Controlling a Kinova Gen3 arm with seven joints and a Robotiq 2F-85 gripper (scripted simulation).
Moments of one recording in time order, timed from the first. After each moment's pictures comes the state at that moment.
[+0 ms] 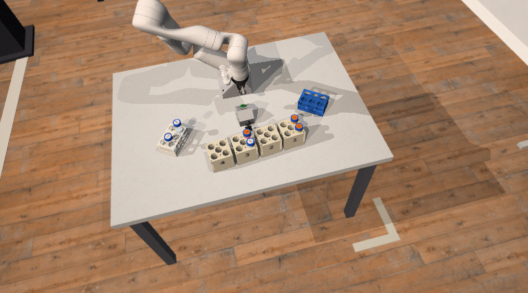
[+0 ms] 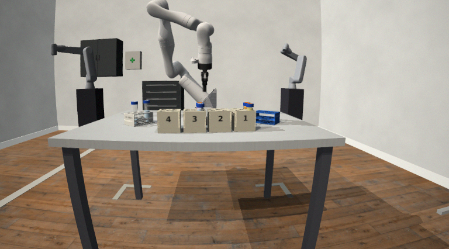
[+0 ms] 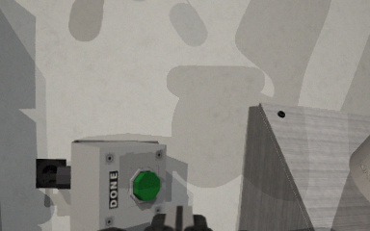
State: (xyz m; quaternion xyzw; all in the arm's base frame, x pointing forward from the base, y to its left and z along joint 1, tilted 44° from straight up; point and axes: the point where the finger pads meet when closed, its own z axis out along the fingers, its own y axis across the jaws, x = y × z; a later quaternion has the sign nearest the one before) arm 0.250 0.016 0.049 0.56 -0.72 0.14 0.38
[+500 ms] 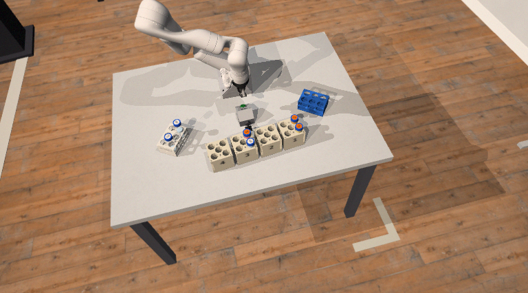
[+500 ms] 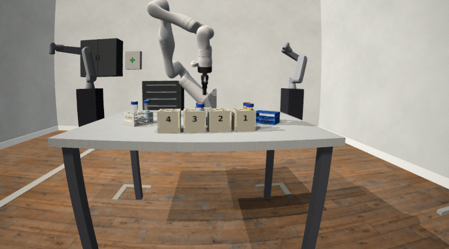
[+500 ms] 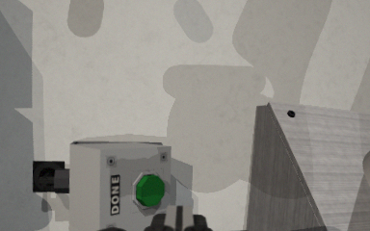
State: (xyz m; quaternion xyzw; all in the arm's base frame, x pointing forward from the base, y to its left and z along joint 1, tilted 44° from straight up) arm 0.249 0.004 0.036 0.56 -0.72 0.14 0.38
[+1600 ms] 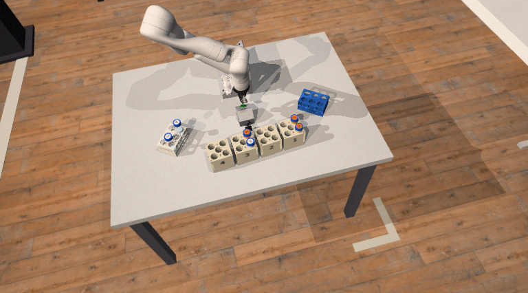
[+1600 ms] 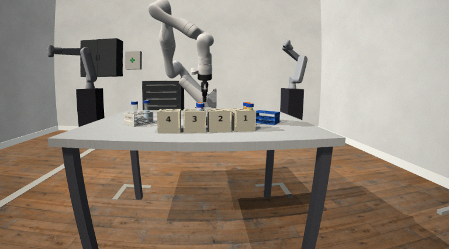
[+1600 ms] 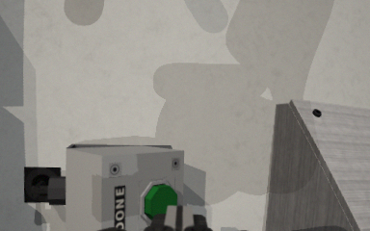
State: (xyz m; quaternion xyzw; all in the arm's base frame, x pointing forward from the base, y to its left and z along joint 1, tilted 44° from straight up) arm 0.245 -0.023 0.008 0.56 -0.72 0.14 0.38
